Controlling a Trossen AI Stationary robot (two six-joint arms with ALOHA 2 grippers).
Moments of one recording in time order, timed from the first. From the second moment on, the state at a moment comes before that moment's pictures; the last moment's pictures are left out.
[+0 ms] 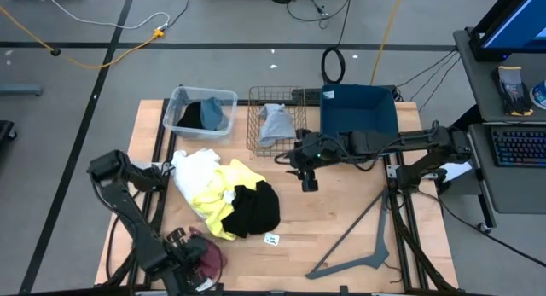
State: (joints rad) left arm -1.01 1.74 1.23 -0.98 -0.18 -1.58; right arm 0.03 1.49 1.35 -0.57 0.07 -0.17
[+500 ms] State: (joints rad) left arm -1.02 1.56 1.24 -0.98 -0.45 -1.51; right arm 0.15 1.49 1.01 -0.20 0.07 -0.18
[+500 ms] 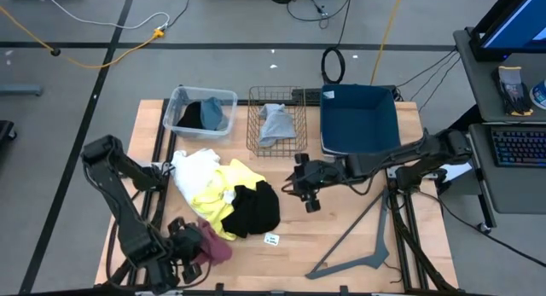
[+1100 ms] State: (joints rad) left arm -0.86 1.48 1.24 -0.89 -0.73 -1.12; right arm 0.30 1.49 0.81 0.54 -0.03 -0.35
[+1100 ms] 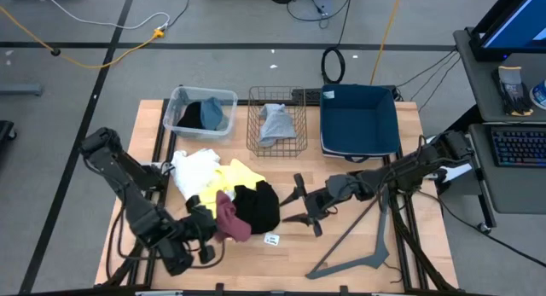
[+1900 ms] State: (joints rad) left arm -0.55 1.48 1.24 -0.48 -0.88 -0.37; right arm 0.34 1.49 0.81 0.81 0.13 -0.33
